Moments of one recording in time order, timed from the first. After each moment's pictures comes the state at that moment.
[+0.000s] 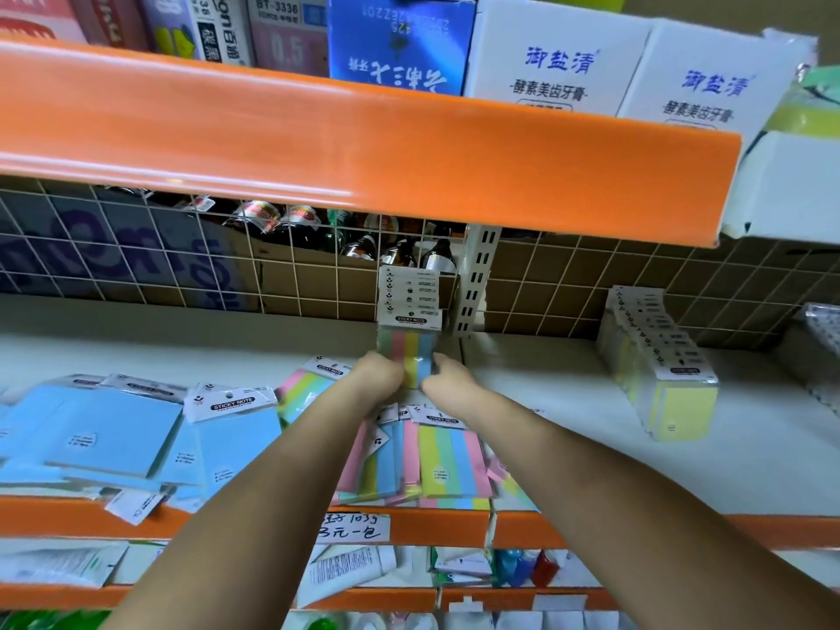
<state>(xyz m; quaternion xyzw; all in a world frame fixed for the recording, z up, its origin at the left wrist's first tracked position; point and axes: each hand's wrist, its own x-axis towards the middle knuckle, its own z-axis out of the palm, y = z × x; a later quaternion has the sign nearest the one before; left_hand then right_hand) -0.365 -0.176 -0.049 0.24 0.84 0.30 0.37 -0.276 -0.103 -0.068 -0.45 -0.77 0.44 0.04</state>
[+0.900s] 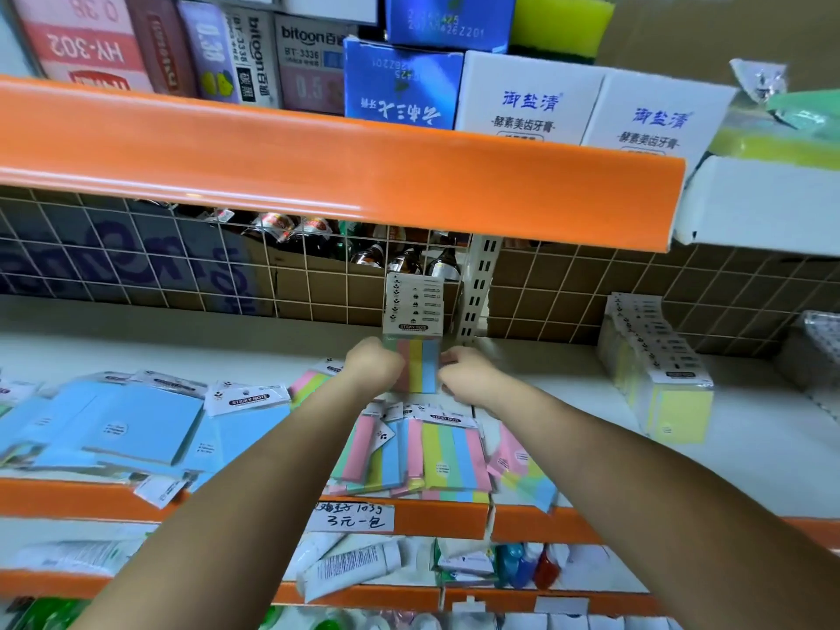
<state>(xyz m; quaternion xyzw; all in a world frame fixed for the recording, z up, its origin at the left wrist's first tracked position) -0.363 -0.195 -0.019 0.27 0.86 0.34 0.29 -0.255 -0.102 -0.031 -0.46 -0.78 0.43 0.02</state>
